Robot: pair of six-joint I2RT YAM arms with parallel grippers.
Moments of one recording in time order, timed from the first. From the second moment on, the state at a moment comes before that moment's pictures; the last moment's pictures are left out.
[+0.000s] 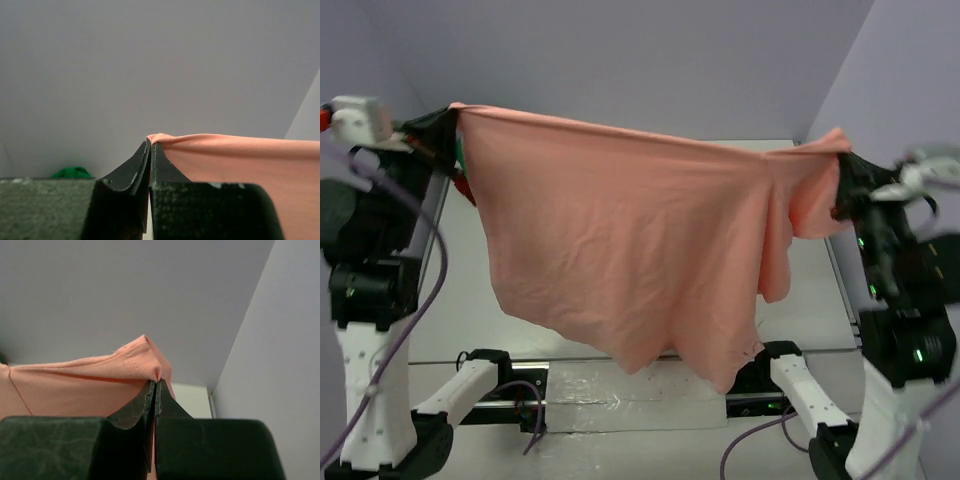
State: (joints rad) left arm -0.12 0.92 1.61 -0.31 0.11 -0.14; right arm 0.03 0.73 1.64 -0.61 0.00 -0.12
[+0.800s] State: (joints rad) left arm -0.13 1.96 1.60 0.12 0.07 -0.01; right arm 0.07 1.90 1.75 -0.37 0.10 -0.16
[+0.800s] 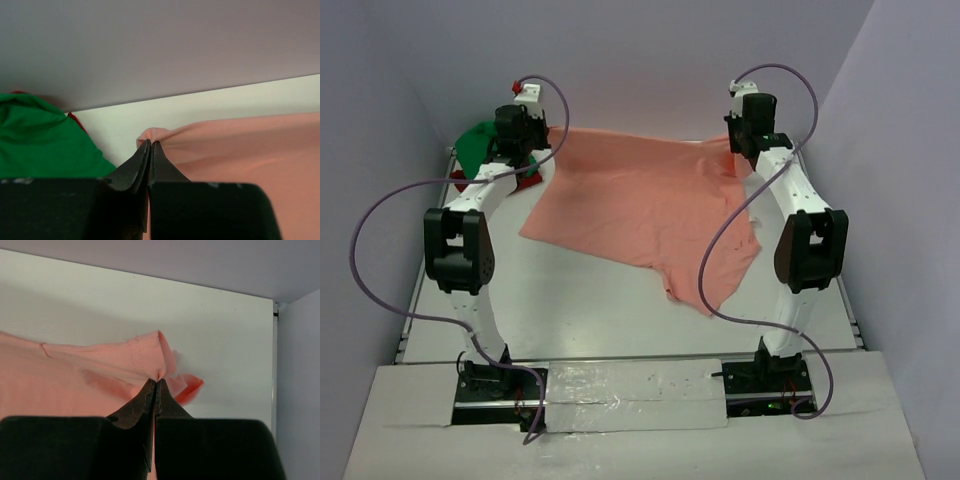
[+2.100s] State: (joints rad) left arm -0.18 1.16 1.59 0.17 -0.14 0.14; right arm 0.28 1.28 2.20 -0.49 0.19 -0.13
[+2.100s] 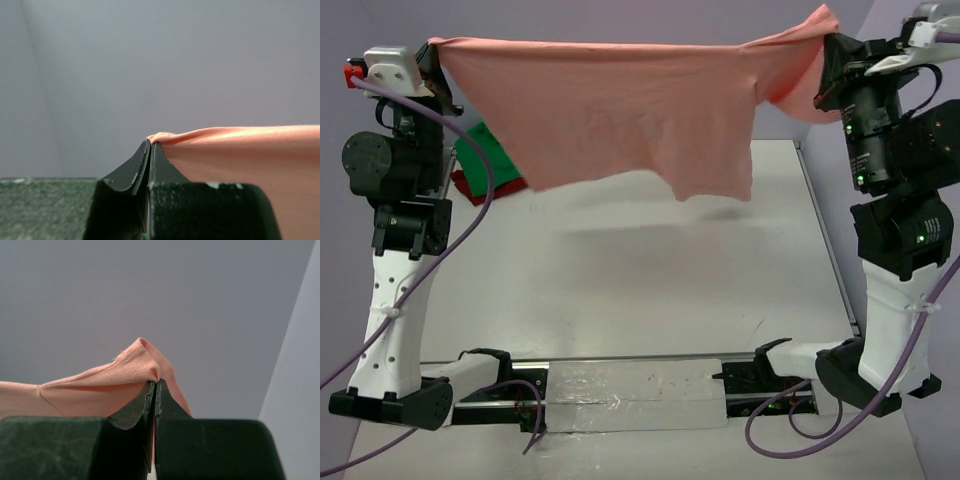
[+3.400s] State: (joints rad) left arm -0.18 1.06 1.68 -0.16 -0.09 0.18; right arm 0.20 1.12 2.03 -0.65 0.22 -0.18
